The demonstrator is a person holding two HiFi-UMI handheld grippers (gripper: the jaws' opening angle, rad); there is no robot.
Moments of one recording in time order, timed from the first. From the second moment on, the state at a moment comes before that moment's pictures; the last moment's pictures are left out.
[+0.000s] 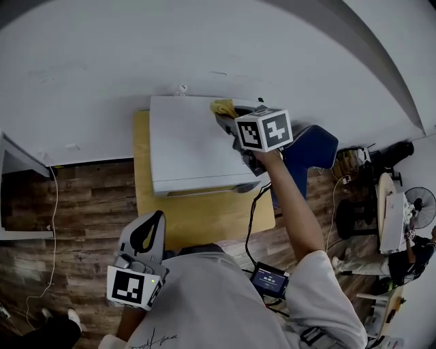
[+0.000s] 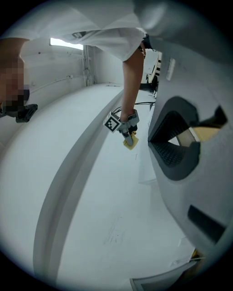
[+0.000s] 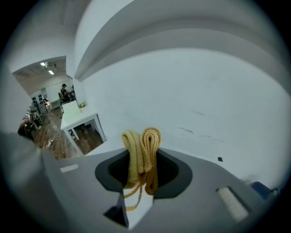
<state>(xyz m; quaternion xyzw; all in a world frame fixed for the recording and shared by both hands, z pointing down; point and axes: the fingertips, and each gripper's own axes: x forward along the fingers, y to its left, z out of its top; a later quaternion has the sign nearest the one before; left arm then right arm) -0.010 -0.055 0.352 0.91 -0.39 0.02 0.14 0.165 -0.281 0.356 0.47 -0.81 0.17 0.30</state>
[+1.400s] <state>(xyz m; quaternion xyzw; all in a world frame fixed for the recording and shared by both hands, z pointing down) 0.003 -0.075 0.366 0.91 -0.38 0.03 0.14 0.384 -0.263 0.432 0.61 -0.61 0.14 0.49</state>
